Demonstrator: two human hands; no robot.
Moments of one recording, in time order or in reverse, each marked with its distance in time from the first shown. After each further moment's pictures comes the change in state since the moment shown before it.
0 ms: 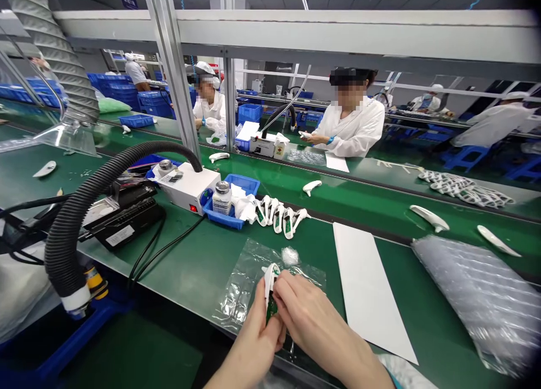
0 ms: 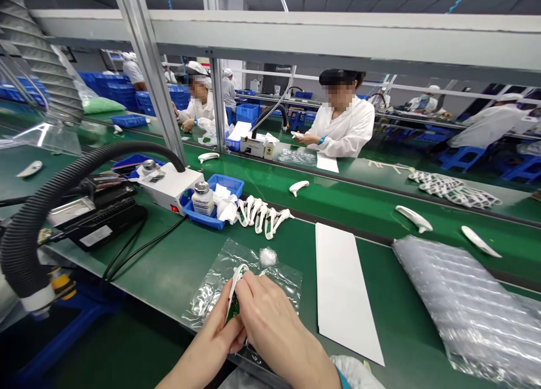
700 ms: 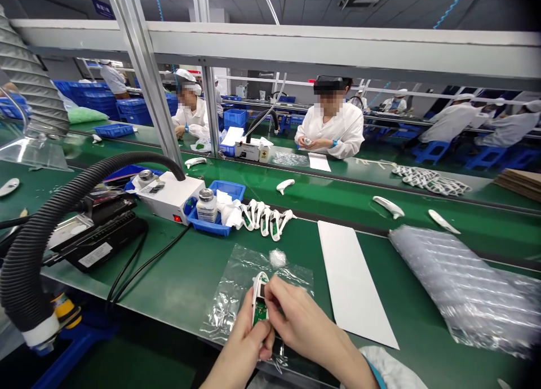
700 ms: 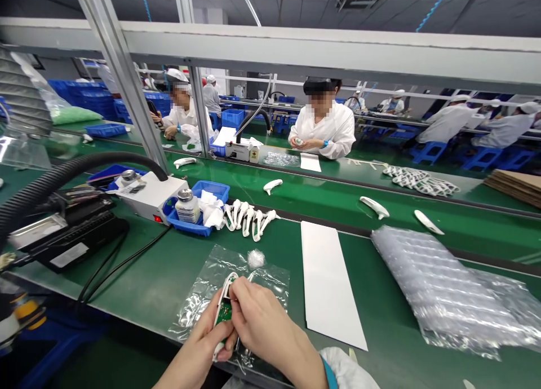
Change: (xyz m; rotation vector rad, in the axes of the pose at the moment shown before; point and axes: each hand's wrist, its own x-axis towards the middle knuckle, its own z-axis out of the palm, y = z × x) left_hand 0.004 0.000 0.003 -0.085 -0.001 -0.021; right_hand -0.005 0.011 0.013 0.384 0.041 0.134
